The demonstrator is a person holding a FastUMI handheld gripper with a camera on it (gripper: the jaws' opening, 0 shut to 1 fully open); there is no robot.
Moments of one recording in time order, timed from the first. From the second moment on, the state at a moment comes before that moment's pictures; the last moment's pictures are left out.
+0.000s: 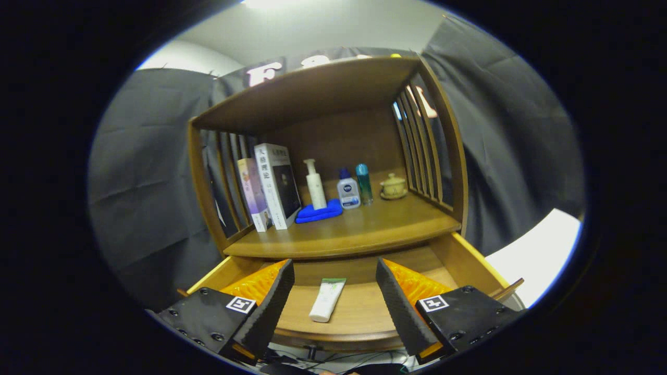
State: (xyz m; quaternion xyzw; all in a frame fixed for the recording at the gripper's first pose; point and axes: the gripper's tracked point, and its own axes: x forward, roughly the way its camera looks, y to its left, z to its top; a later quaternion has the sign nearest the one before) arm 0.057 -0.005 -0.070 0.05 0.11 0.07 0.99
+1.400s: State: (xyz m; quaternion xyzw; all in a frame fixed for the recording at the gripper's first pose) arm 0.134 0.058 -0.229 -0.06 0.52 0.07 0.85
